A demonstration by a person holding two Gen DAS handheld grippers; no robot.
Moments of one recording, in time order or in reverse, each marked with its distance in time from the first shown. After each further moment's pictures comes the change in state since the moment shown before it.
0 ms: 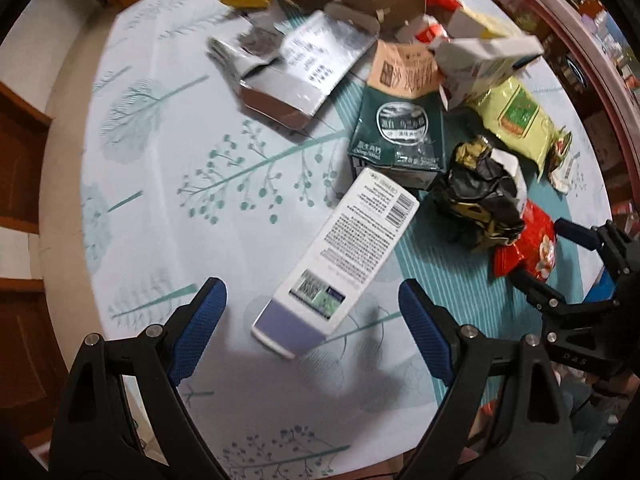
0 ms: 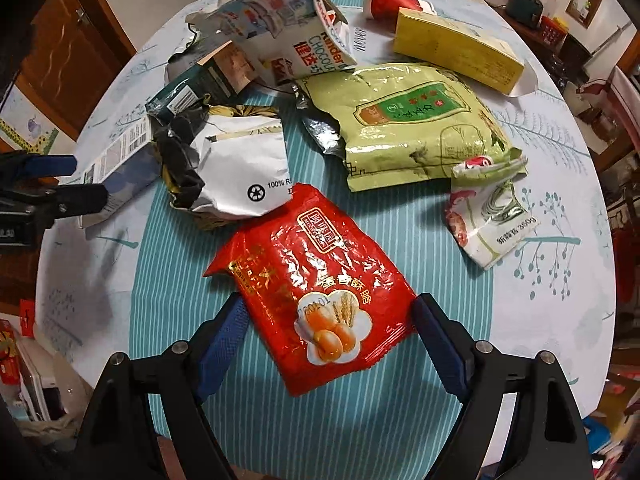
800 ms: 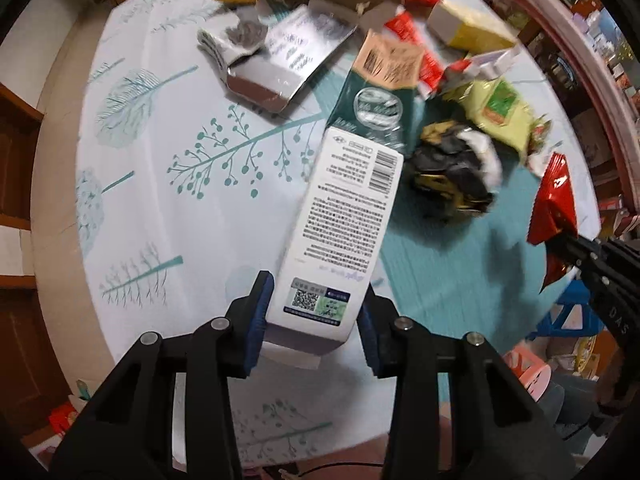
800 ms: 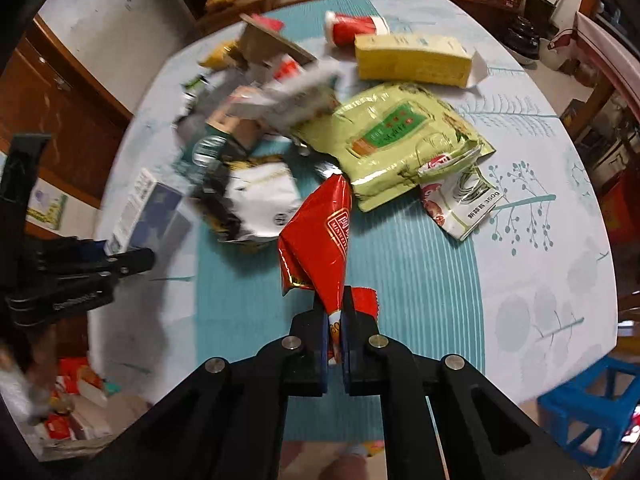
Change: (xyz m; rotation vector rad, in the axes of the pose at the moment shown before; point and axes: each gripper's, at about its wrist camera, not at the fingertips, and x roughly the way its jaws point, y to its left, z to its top) left arm -0.018 -0.011 -0.023 -0.014 -0.010 -0.040; right arm -0.063 -0.005 -0.001 0.214 -0.050 0.104
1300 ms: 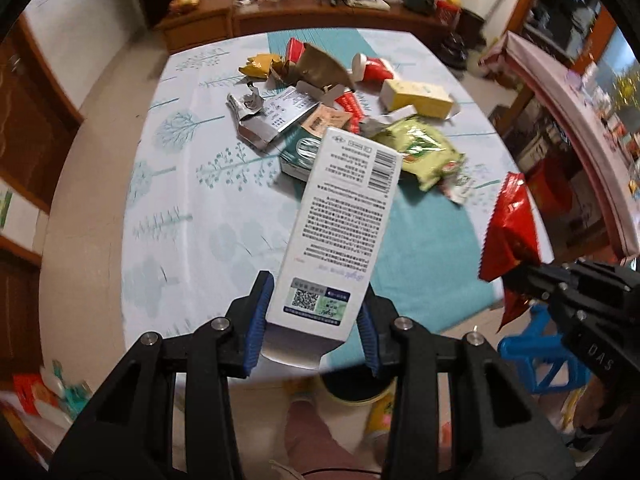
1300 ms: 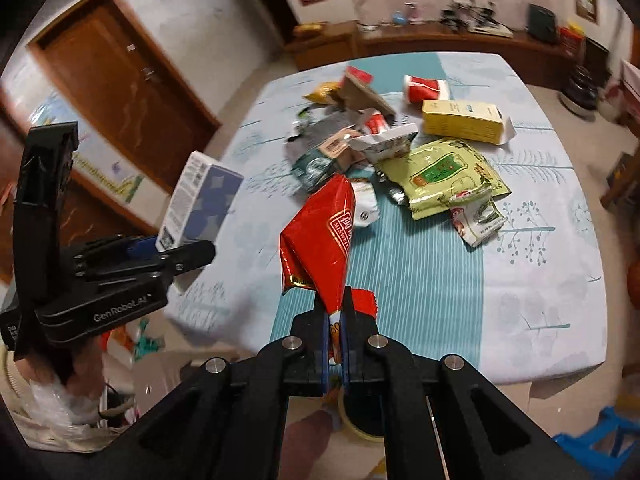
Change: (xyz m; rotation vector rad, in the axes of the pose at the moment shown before) left arm -0.131 -0.090 -0.089 -0.150 -0.258 0.061; right arm -0.124 -0.005 -0.060 -0.197 -0.119 0.240
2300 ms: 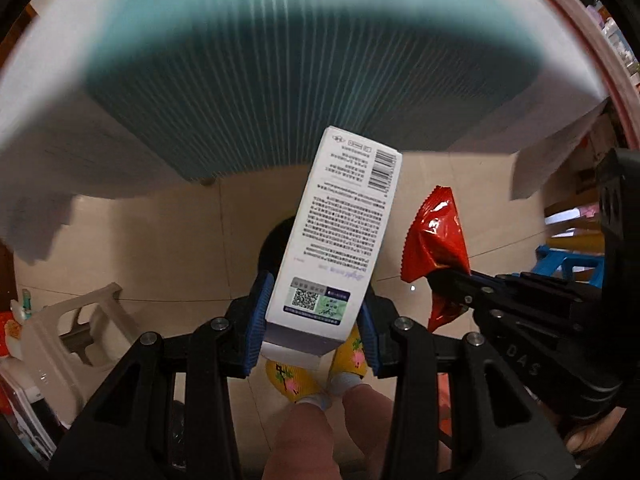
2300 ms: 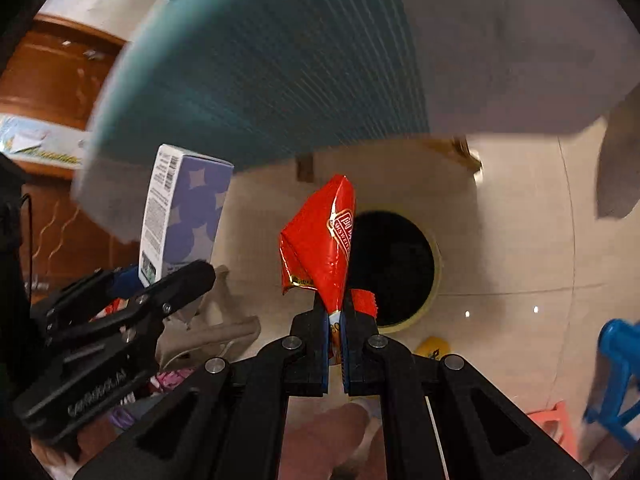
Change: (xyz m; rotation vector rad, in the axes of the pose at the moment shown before) left arm 0.187 -0.103 -0.217 -0.028 0.300 -0.008; right arm 0.160 -0.127 -0.252 0.264 0.332 0.024
